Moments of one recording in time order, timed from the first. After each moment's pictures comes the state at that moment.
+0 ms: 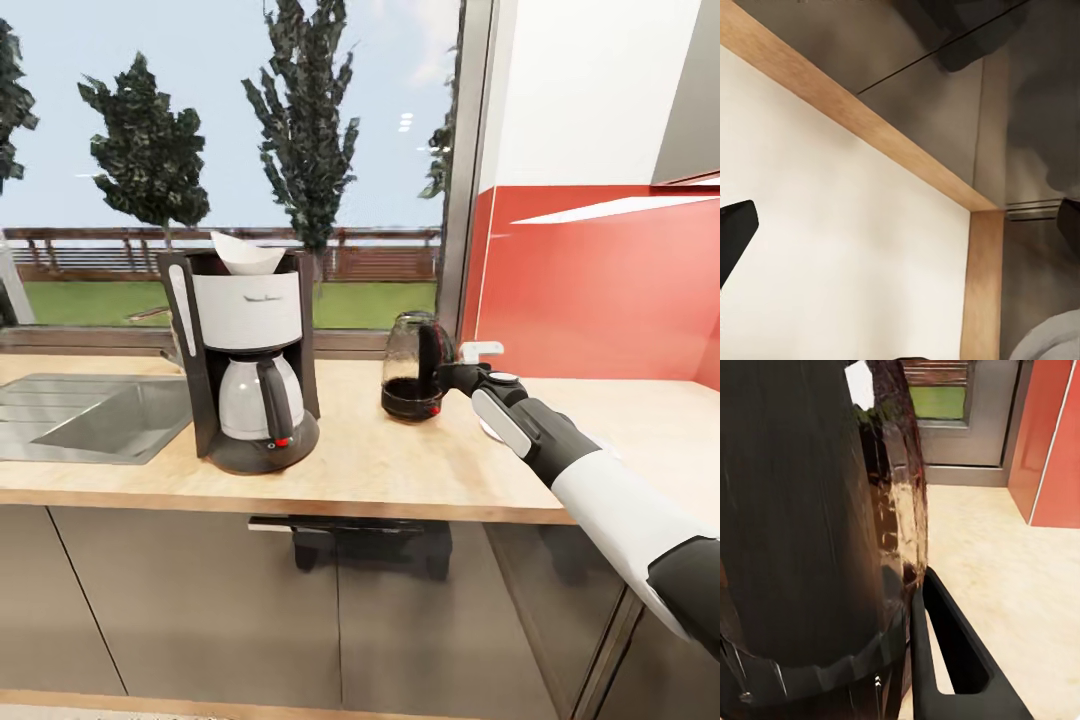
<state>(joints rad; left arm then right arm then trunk) -0.11 0.10 0.32 -0.04 0.41 -0.25 -0.92 -1.16 -0.18 0.66 -0.82 -0.73 0.37 -0.28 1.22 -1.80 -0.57</state>
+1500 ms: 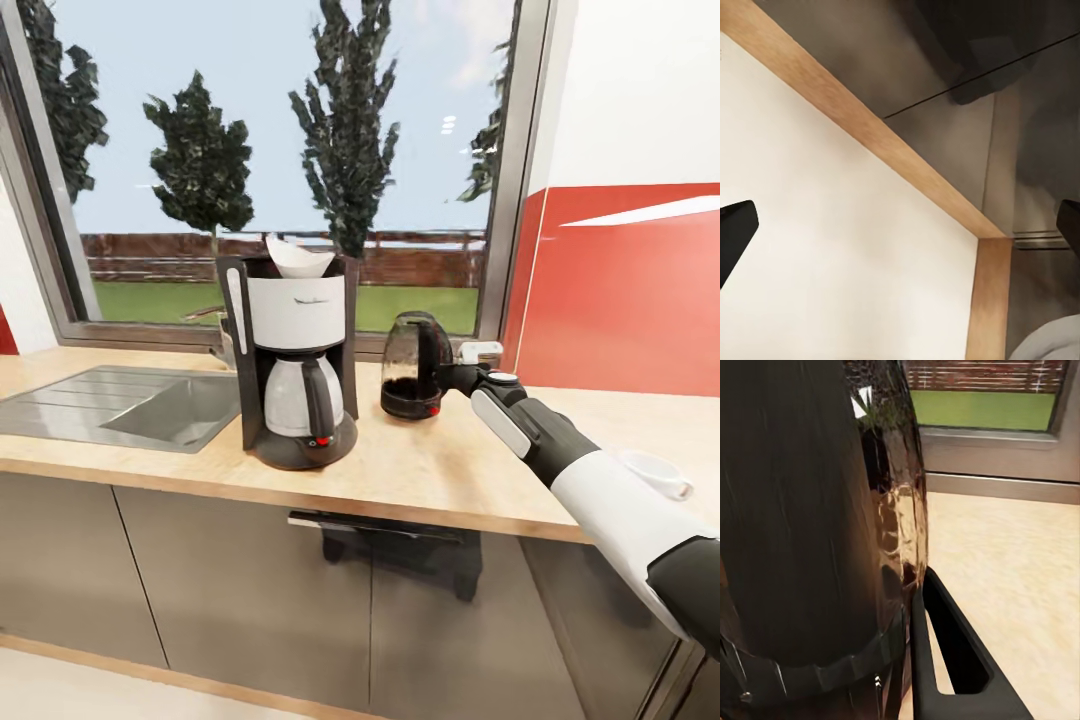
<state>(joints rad) -0.11 0.10 0.32 -0.04 0.41 -0.25 -0.92 -1.16 -0.18 0.66 -0.82 -0.73 0.37 -0.28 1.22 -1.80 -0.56</state>
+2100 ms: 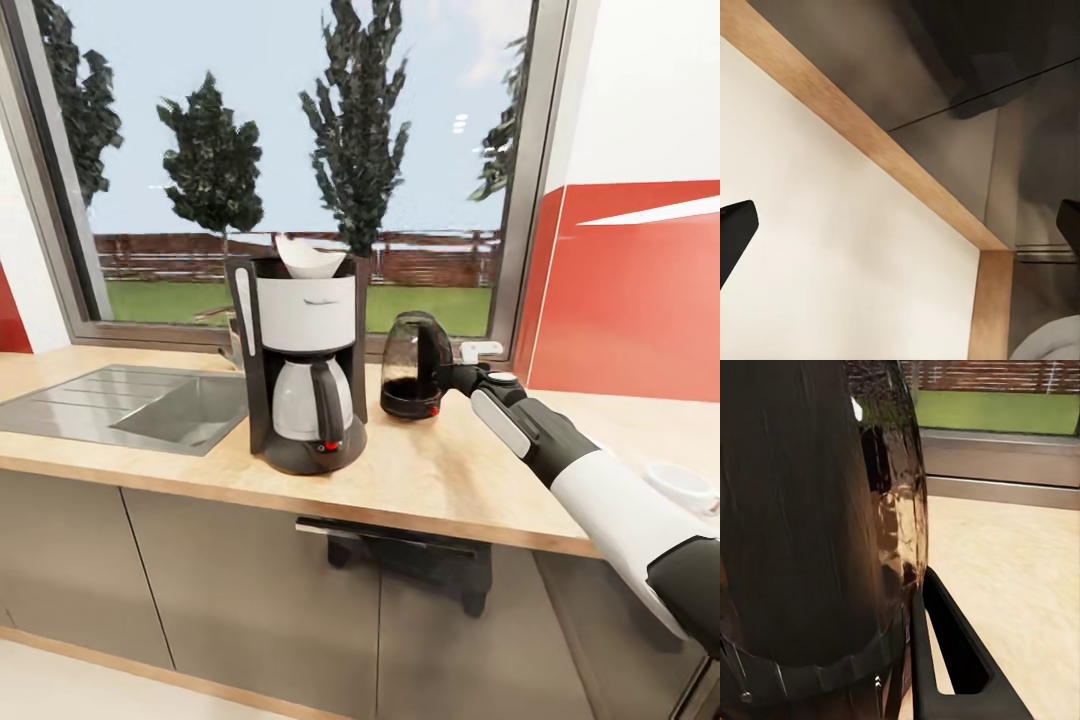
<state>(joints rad) -0.11 0.10 0.32 -0.03 0.41 -0.25 -0.92 -1.16 -0.18 0.66 -0.82 -0.73 0.37 -0.28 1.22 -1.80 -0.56</state>
